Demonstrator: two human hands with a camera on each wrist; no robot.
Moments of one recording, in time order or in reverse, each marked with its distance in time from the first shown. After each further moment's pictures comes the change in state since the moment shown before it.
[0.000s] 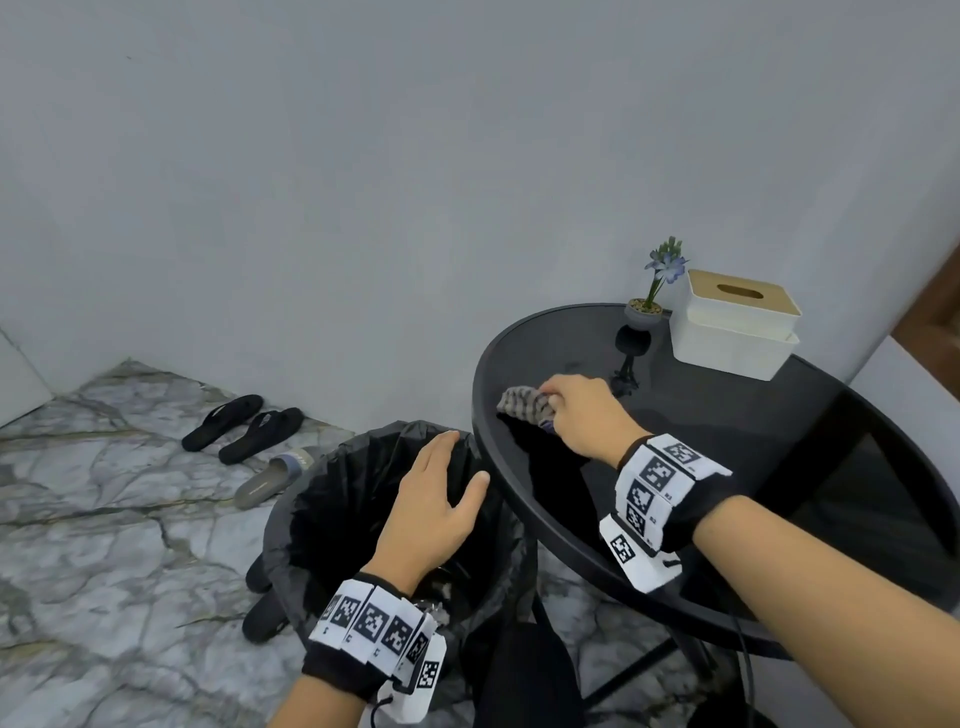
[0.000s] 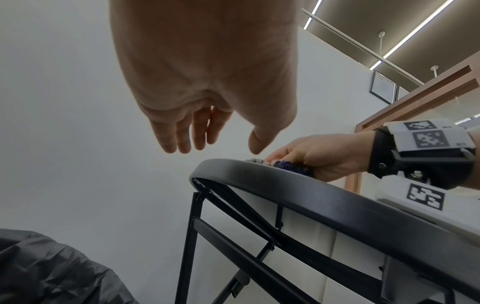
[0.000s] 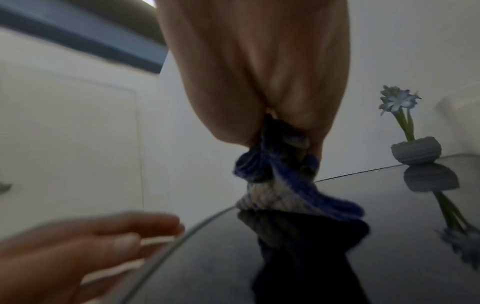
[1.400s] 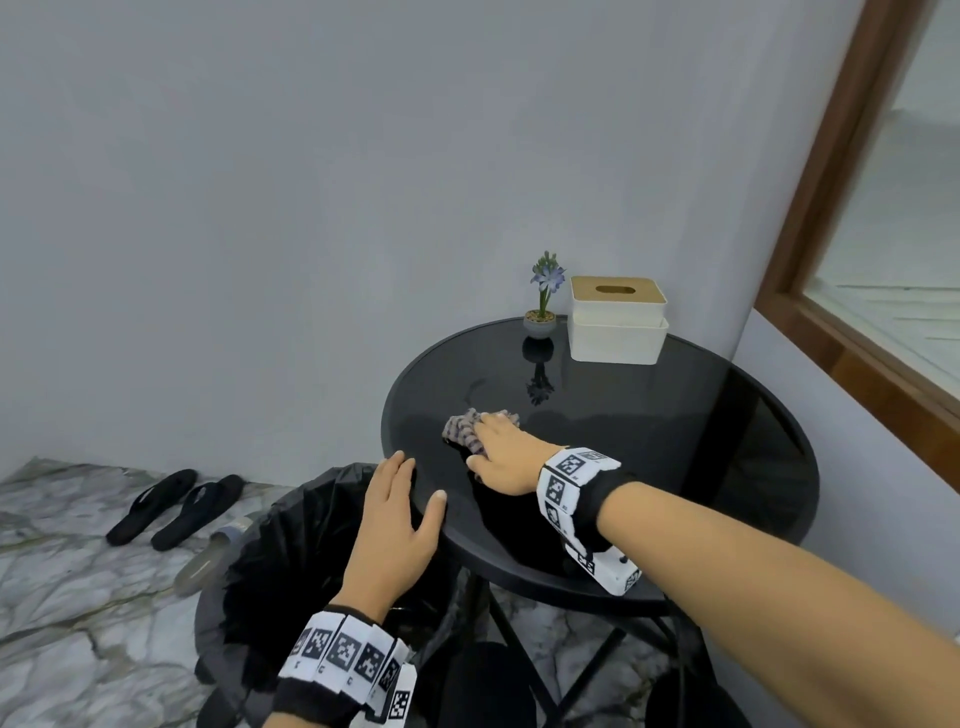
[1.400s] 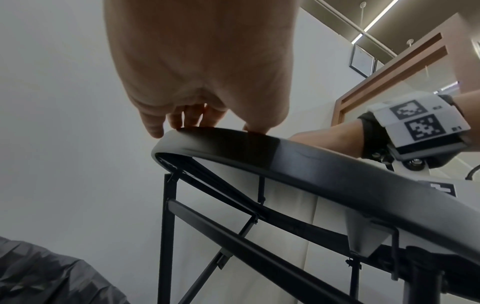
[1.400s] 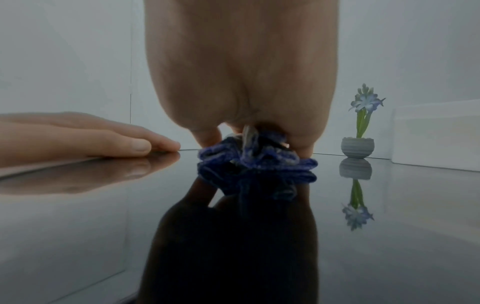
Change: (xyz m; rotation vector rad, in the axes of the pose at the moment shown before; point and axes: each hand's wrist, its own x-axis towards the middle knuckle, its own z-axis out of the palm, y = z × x) left_hand 0.009 0.035 0.038 0.139 -0.044 0.079; right_hand -0.023 0.042 0.000 -0.157 -0.298 -0.047
